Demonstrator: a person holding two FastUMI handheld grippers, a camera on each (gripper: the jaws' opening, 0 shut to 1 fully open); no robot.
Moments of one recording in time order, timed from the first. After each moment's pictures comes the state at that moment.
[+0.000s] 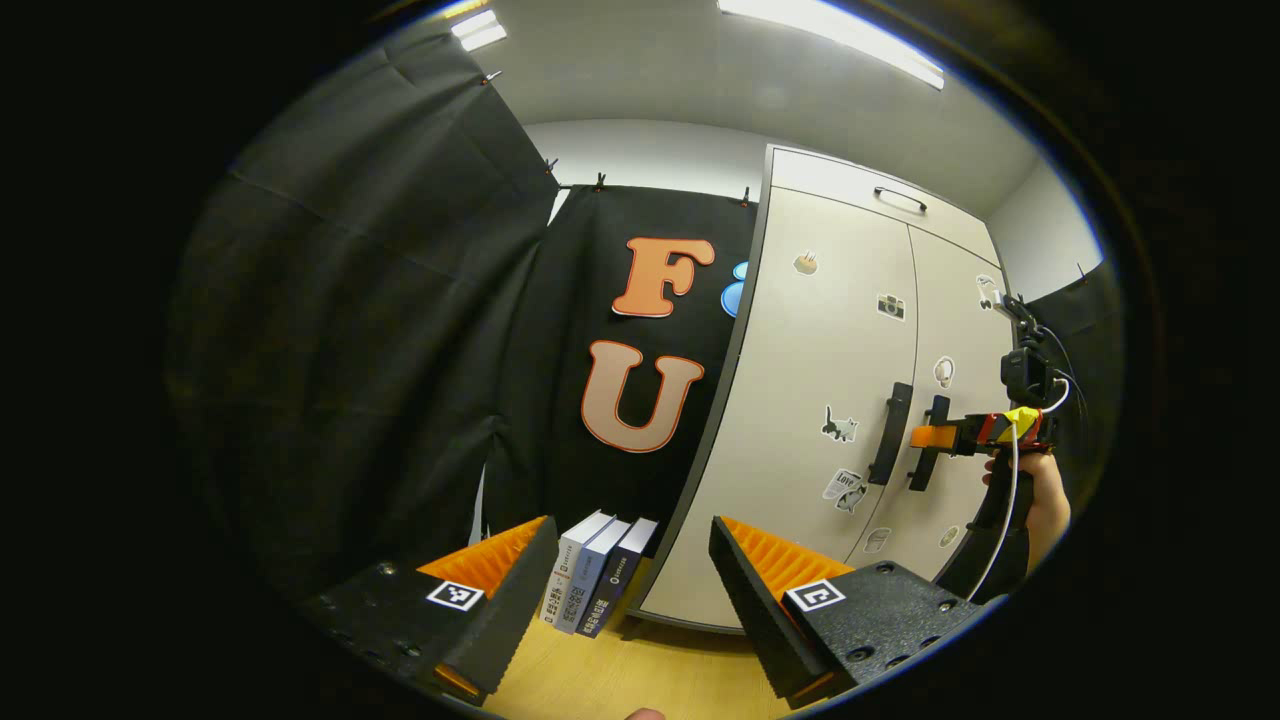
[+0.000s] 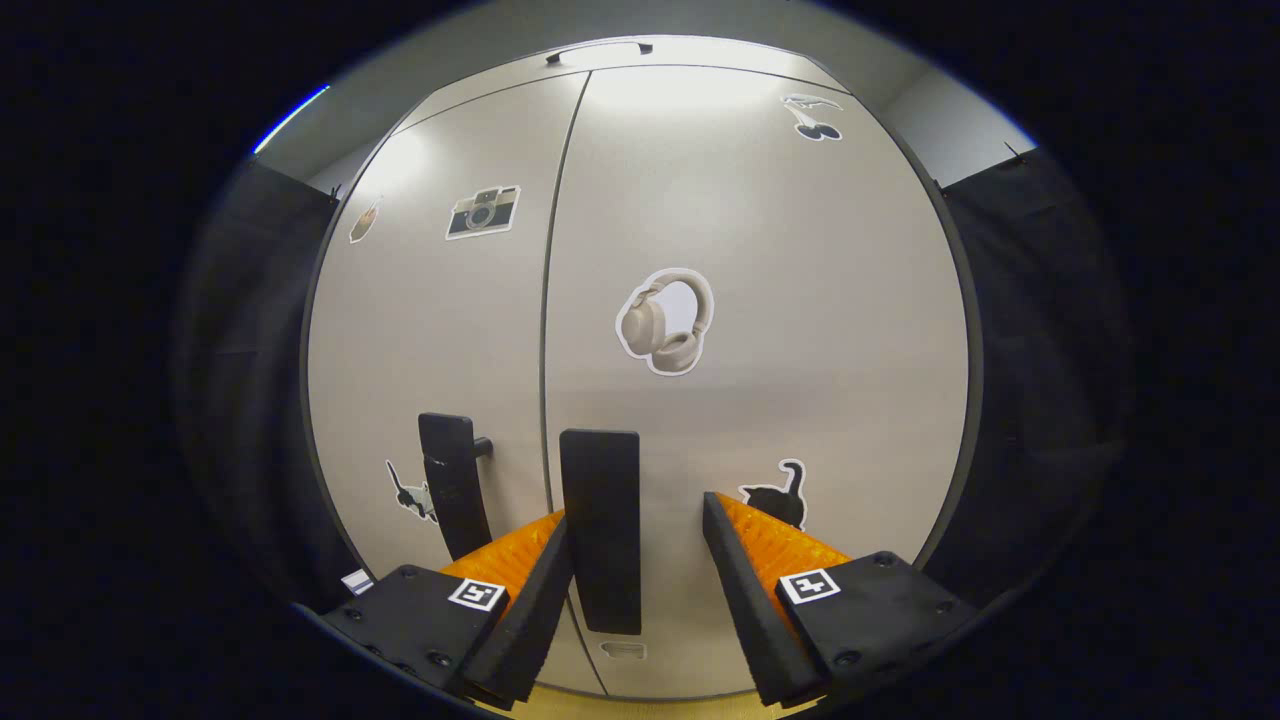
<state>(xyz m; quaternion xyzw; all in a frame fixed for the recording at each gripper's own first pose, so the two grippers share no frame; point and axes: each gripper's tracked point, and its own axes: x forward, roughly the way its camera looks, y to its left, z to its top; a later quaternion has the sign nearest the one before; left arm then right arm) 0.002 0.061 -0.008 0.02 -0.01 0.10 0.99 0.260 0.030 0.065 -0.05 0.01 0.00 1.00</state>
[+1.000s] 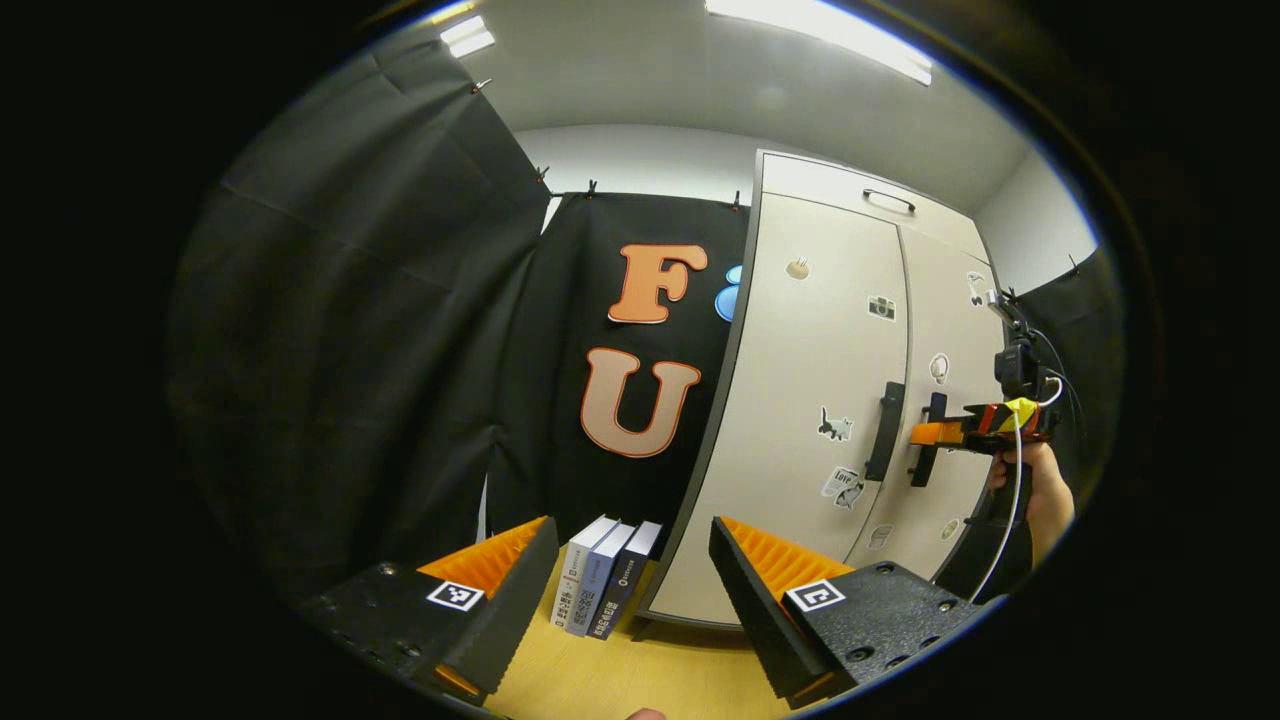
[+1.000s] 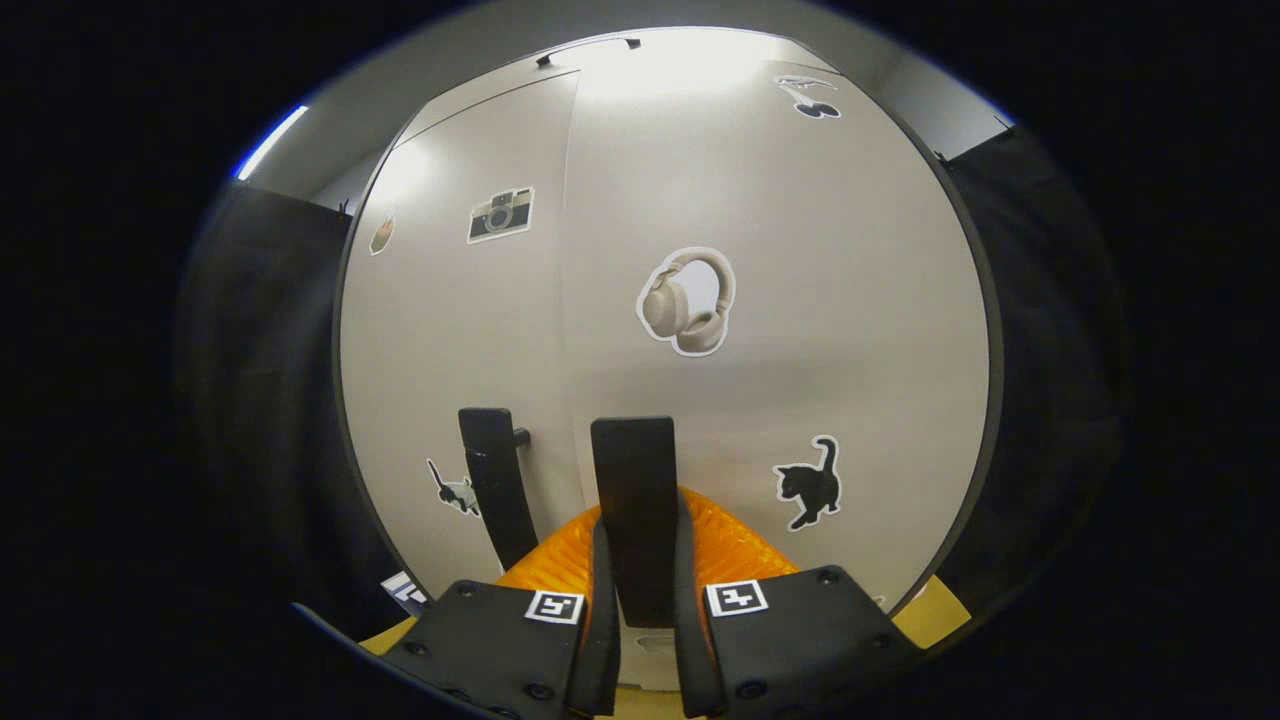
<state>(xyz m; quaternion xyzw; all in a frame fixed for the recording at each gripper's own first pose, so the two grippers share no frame) -0.004 0.056 -0.001 0.04 -0.02 0.08 1.00 0.247 0.048 0.056 -0.03 0.04 0.05 1.00</state>
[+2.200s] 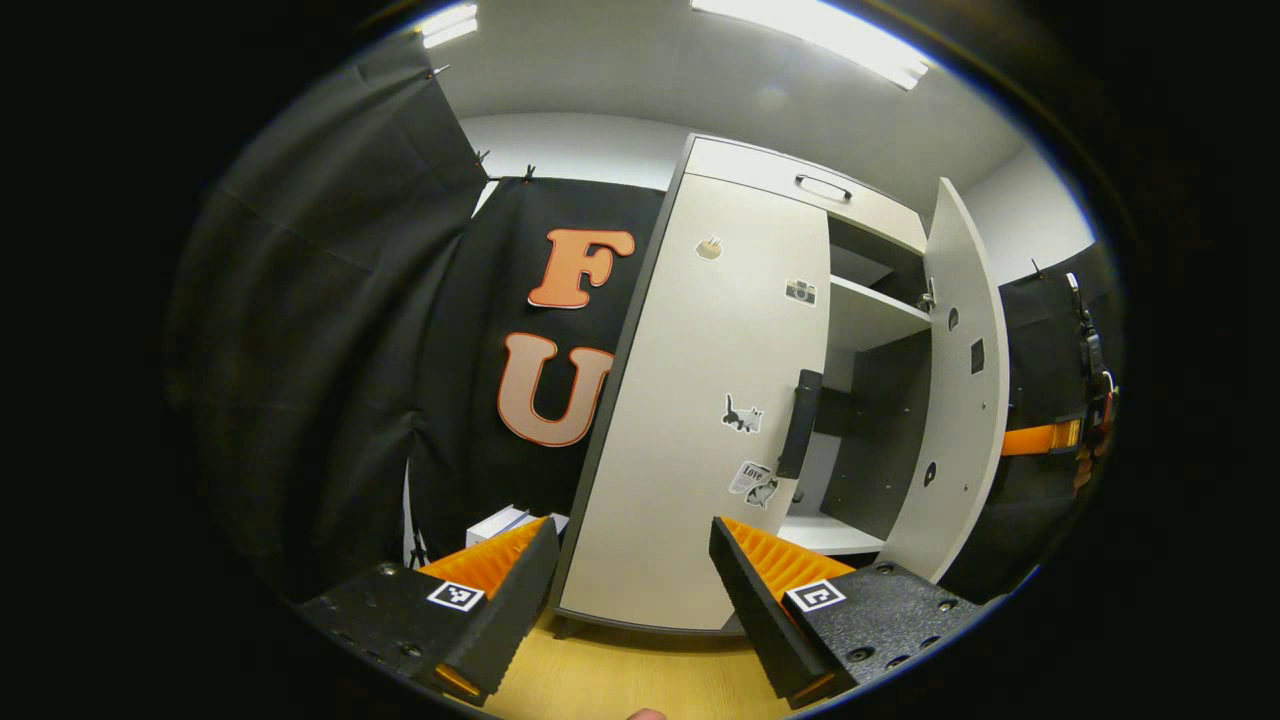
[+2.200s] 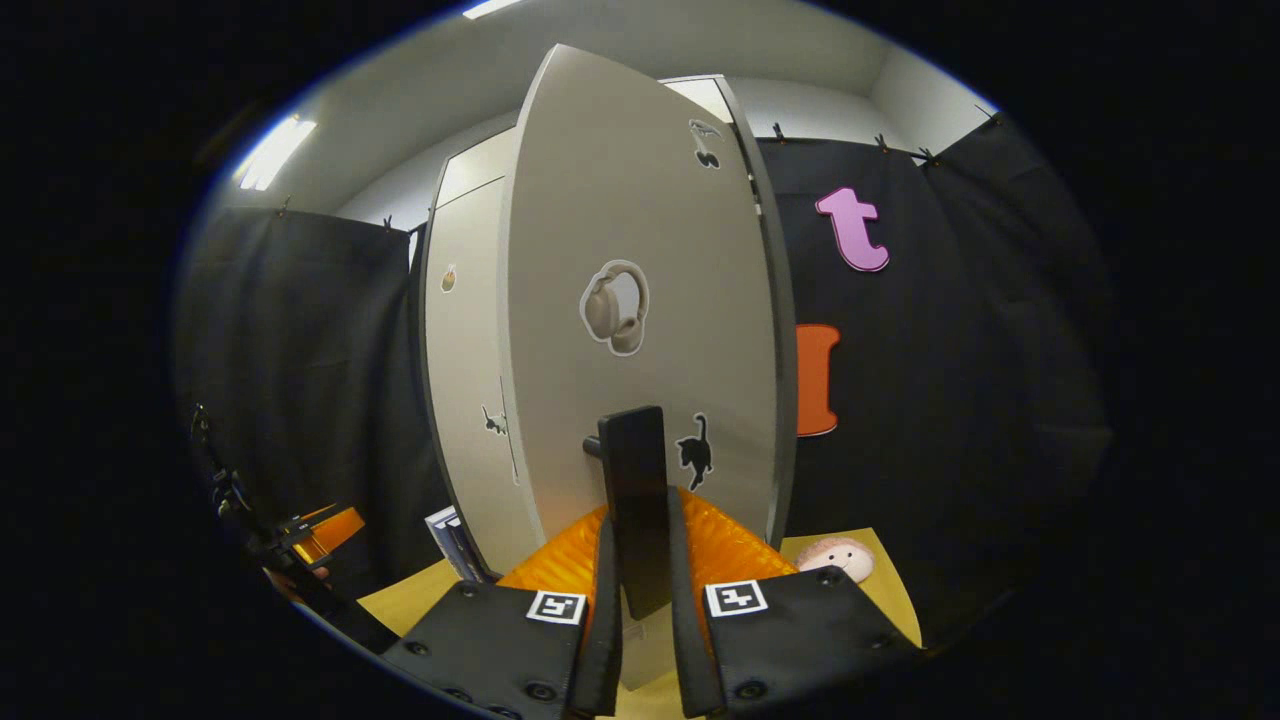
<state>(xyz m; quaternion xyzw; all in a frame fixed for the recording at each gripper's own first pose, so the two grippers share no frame) 0.029 -0.035 -0.029 0.02 0.00 -0.02 1.00 0.070 -0.087 0.079 -0.03 0.06 0.10 0.99</state>
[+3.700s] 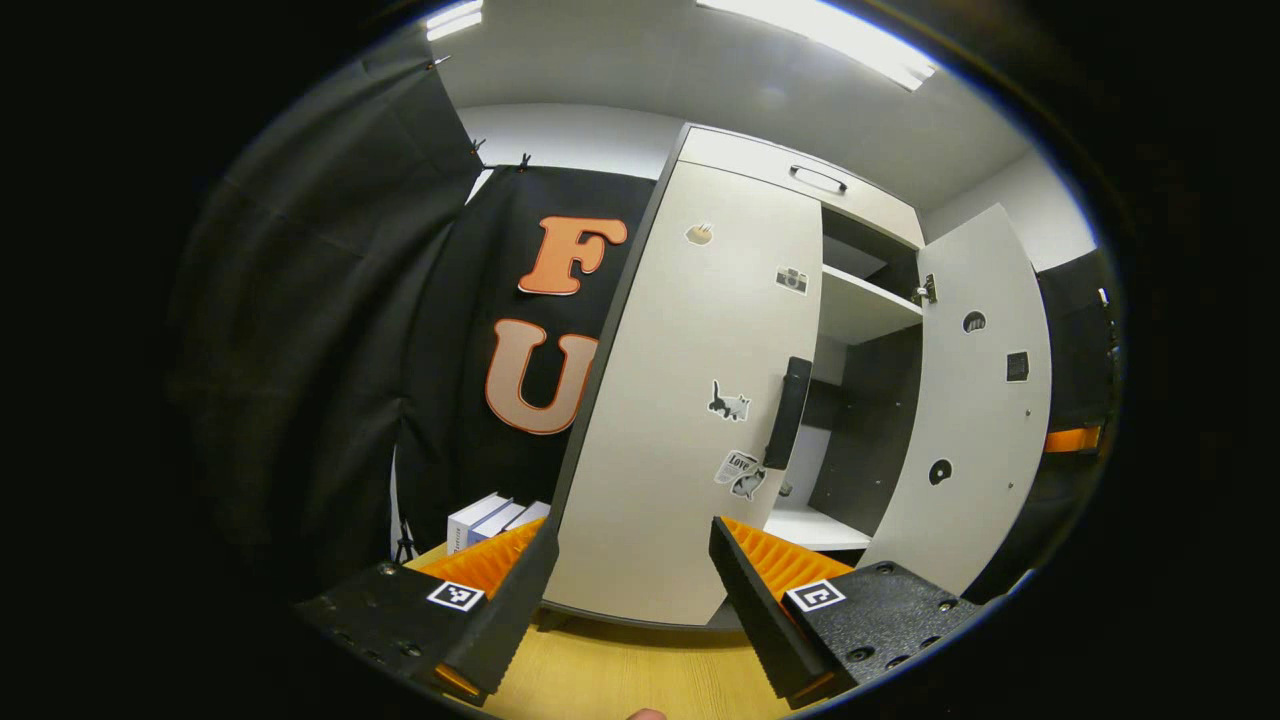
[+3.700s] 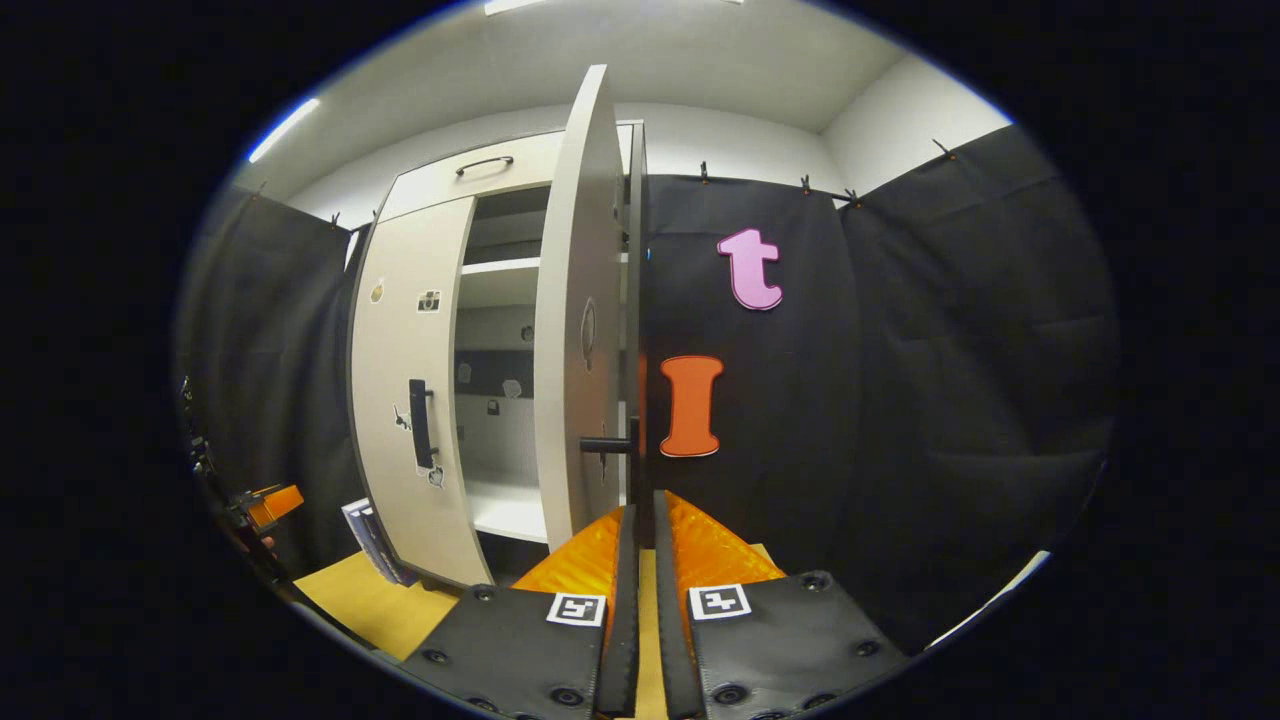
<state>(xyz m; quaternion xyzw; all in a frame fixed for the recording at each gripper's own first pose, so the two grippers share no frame) 0.031 -0.043 -0.041 0.01 0.01 -0.03 1.00 -0.002 -0.199 0.109 -0.06 0.01 -0.03 1.00</state>
